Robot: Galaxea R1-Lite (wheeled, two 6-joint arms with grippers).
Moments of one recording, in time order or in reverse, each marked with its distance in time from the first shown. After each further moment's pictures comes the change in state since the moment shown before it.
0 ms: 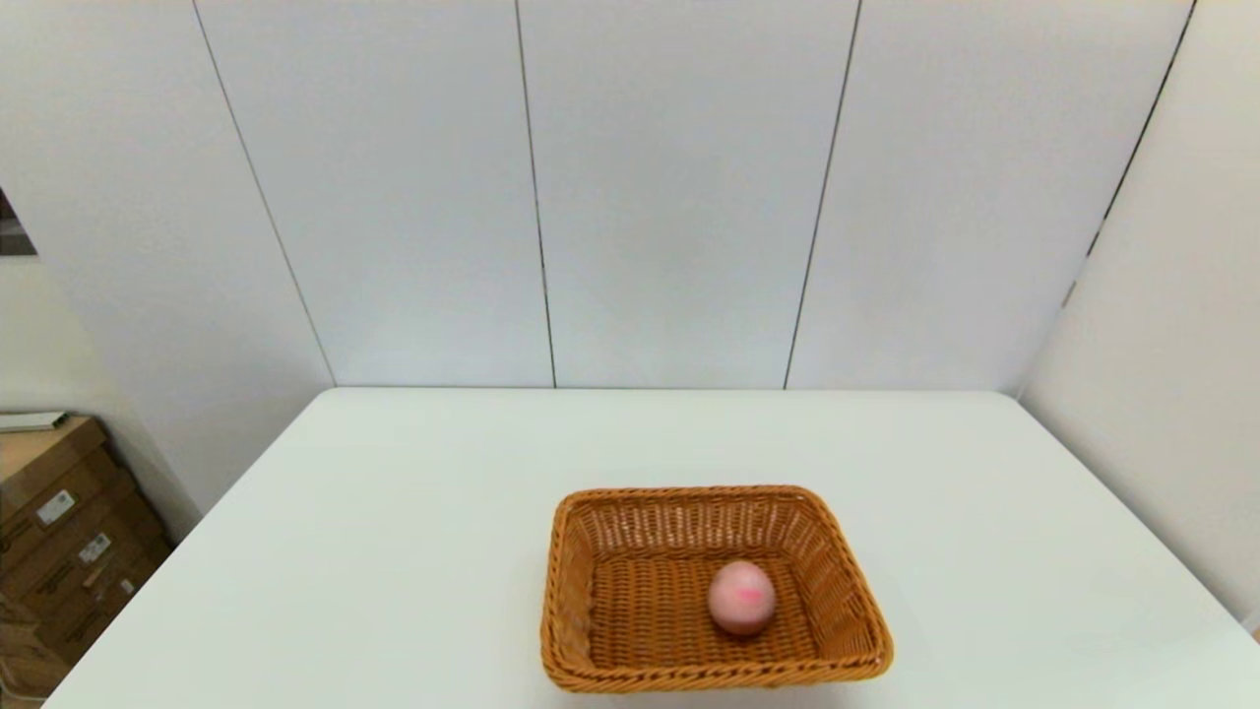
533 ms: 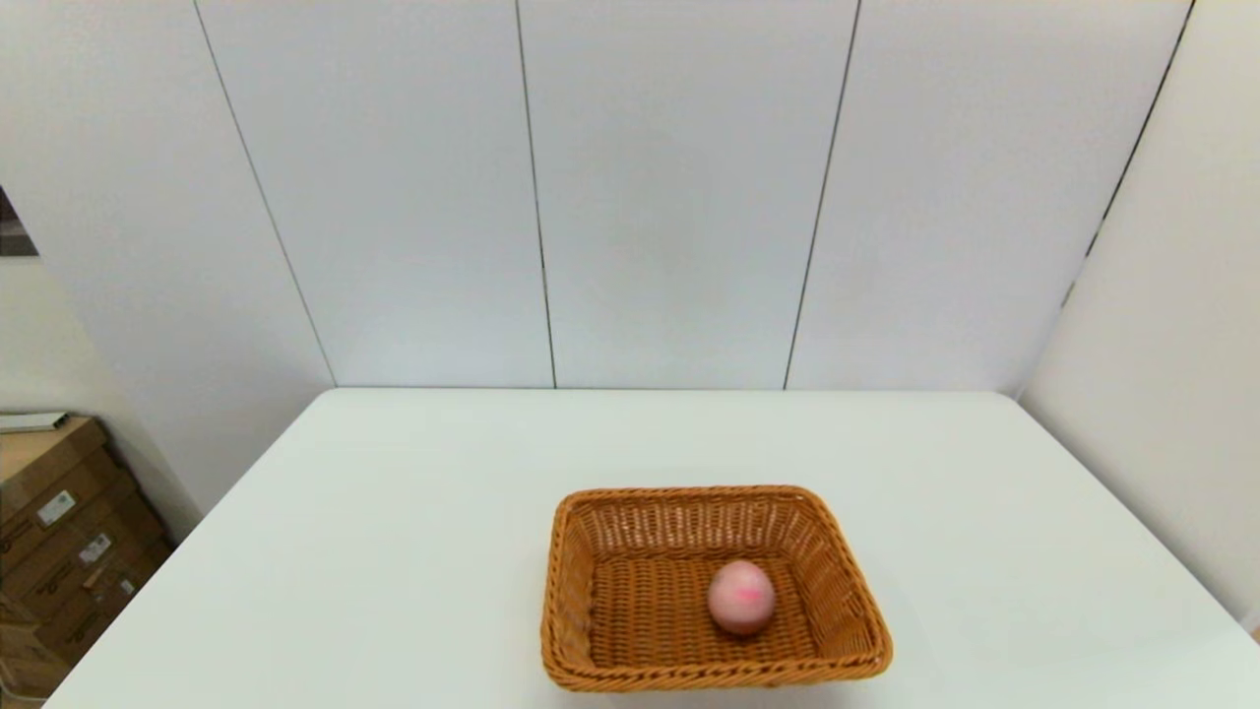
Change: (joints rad) left arm 0.000 0.000 0.000 0.002 0.000 0.006; right arm -0.168 -0.531 0.290 0.134 0.134 0.005
